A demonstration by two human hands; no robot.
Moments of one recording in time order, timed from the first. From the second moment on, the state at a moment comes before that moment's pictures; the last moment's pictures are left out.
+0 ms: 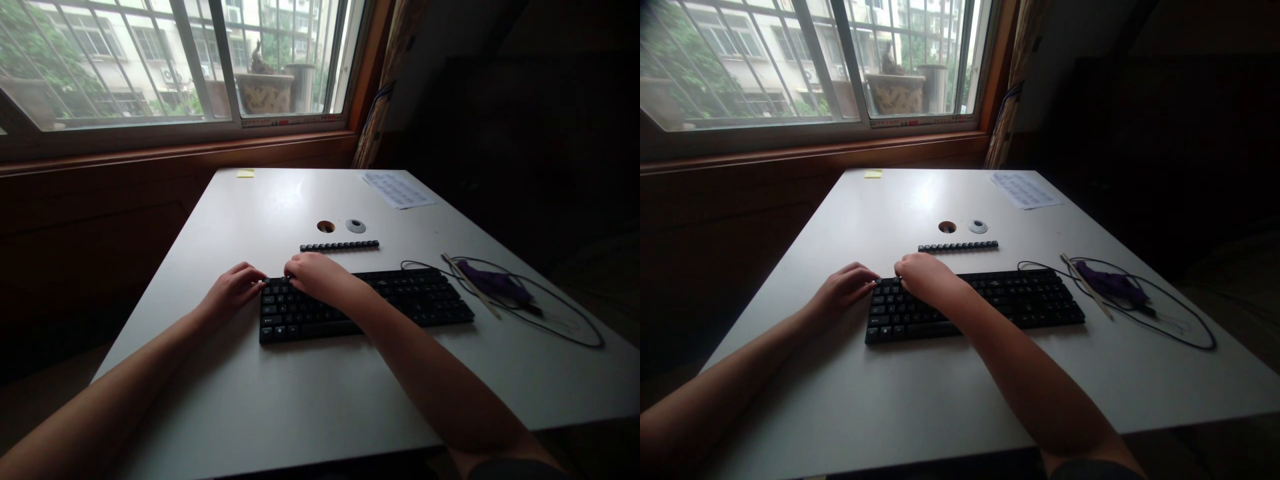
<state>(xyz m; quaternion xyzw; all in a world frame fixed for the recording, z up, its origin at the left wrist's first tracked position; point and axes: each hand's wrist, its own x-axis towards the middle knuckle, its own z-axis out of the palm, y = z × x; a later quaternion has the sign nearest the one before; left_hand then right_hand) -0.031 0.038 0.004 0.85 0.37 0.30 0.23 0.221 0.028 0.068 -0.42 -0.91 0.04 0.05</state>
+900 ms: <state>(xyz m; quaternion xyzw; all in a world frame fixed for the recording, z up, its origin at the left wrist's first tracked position) -0.030 0.039 0.004 0.85 0.37 0.30 0.23 0.222 0.030 0.066 -0.42 -0.90 0.06 0.06</state>
